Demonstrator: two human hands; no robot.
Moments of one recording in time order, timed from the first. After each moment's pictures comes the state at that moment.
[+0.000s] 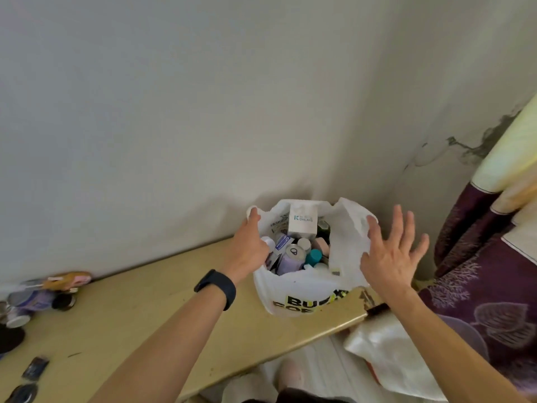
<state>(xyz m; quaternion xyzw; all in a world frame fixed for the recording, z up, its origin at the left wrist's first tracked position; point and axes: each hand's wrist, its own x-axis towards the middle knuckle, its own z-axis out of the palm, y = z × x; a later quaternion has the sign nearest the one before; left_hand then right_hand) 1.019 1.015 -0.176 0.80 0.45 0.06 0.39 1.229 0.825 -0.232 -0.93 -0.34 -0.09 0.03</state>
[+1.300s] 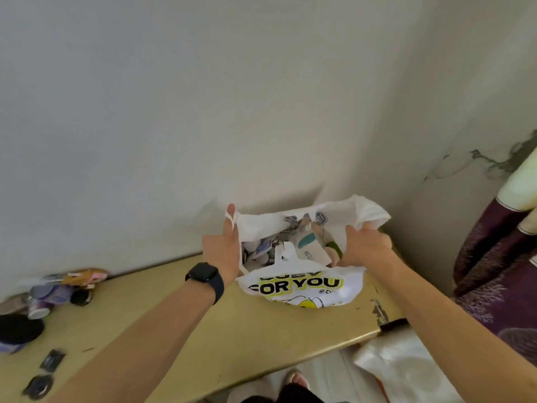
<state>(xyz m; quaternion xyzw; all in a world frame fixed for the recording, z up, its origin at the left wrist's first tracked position) 0.972 1.060 -0.180 0.87 0.46 -0.18 -0.07 1.222 0.916 -0.177 -0.88 -0.40 0.18 -0.16</state>
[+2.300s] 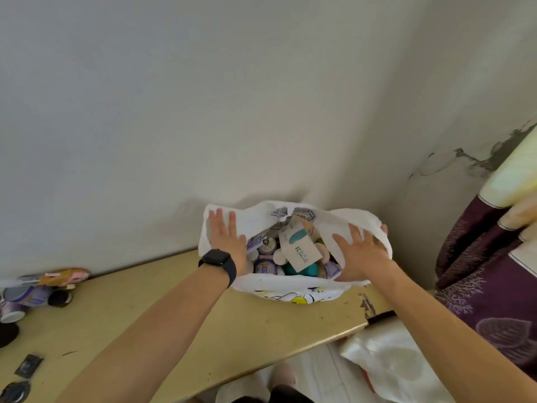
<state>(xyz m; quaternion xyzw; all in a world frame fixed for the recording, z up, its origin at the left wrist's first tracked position) 0.999 1.057 -0.199 0.87 0.40 -0.26 -0.11 1.227 0.888 -0.198 -0.84 -0.48 0.18 -0.20</state>
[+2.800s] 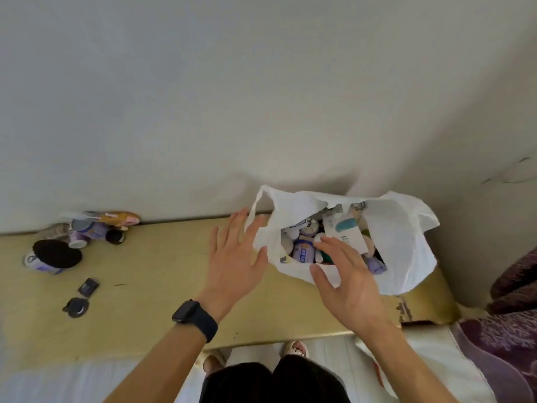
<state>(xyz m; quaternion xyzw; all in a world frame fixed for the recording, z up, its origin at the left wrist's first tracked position) 0.890 1.010 -0.217 0.86 0.49 0.13 0.10 1.081 0.882 -0.194 -0.75 -0.55 0.16 0.34</state>
